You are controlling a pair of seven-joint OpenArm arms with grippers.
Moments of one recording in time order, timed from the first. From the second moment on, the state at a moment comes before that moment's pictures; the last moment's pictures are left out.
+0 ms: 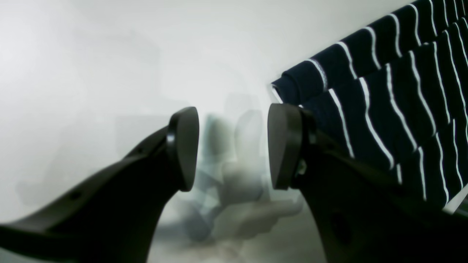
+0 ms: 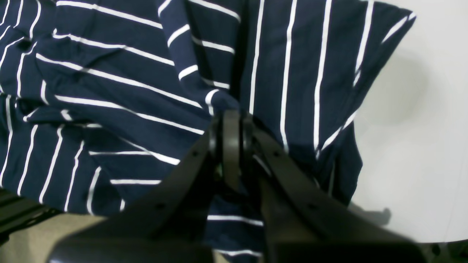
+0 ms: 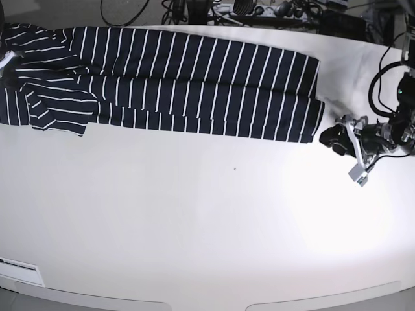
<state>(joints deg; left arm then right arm) -10.4 -49.4 13.3 78.9 -61.9 -34.5 56.6 -36.0 32.0 48.3 103.3 52.6 35.3 -61.7</state>
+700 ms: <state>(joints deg) -10.4 -49.4 13.3 78.9 -62.6 -34.5 55.1 -34.6 31.0 51.0 112.7 60.9 36.6 -55.5</state>
